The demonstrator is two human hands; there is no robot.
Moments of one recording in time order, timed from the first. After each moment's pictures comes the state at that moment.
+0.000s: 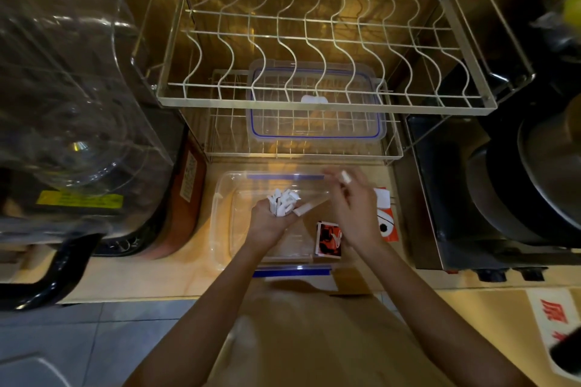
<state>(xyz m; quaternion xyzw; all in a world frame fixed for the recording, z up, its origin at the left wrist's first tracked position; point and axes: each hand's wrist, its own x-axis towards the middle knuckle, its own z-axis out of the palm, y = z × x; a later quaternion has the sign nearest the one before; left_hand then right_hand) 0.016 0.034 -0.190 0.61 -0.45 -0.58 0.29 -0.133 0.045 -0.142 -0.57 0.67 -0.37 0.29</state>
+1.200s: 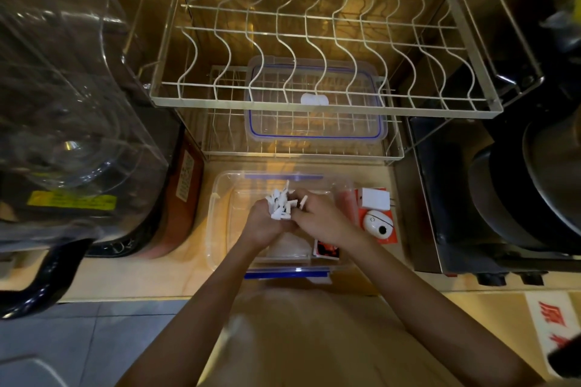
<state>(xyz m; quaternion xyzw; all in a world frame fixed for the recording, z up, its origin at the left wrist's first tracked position) 0.022 0.025 -0.201 0.57 -0.52 -0.59 0.26 -0.107 0.026 -0.148 -0.60 0.63 -0.09 0.48</state>
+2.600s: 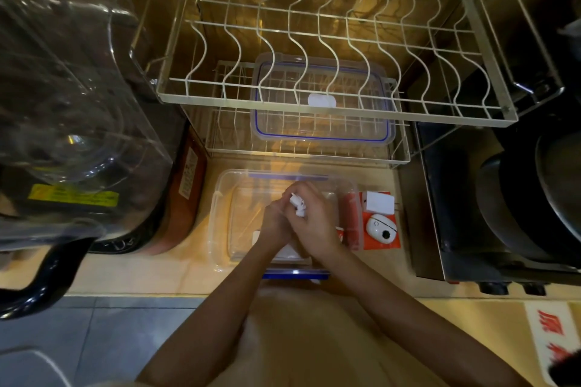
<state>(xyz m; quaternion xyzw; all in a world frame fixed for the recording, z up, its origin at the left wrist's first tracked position) -0.002 0.028 -0.221 0.61 -0.53 -0.52 0.27 -0.079 0.039 -0.163 -0.63 0.62 -0.34 0.33</state>
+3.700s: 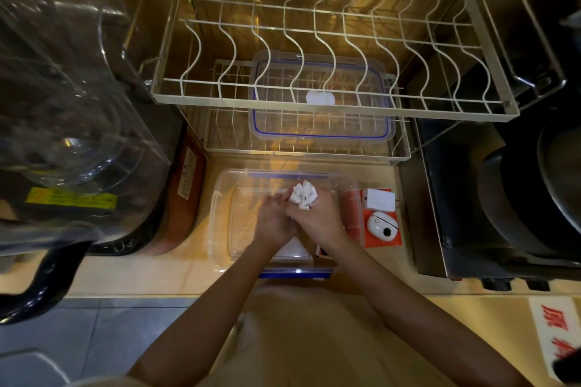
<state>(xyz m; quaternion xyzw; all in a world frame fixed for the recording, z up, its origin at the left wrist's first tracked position) 0.009 0.024 -0.225 0.53 -0.78 -0.30 0.16 -0.085 0.033 -0.165 -0.50 0.66 -0.35 0.44</state>
